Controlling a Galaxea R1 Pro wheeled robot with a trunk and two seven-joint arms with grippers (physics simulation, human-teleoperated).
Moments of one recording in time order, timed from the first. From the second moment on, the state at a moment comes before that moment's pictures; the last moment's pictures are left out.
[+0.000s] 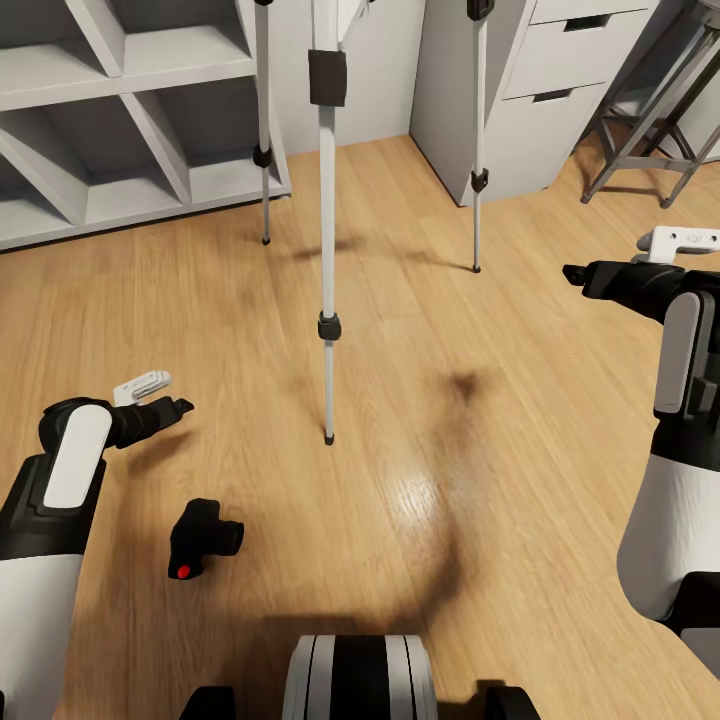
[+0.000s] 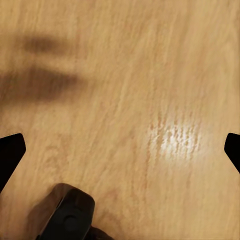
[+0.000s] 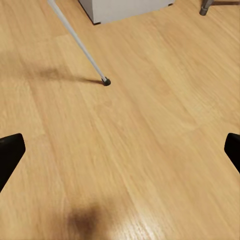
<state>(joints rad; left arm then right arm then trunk) -0.80 0.24 0.11 -1.39 0.87 0.99 0.63 -1.13 -0.20 -0.19 -1.60 0.00 1.04 0.13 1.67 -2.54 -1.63</state>
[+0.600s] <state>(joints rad) -0.80 0.24 0.11 -1.39 0.87 0.99 0.63 -1.13 -0.20 -0.19 -1.60 0.00 1.04 0.13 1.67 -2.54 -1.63</state>
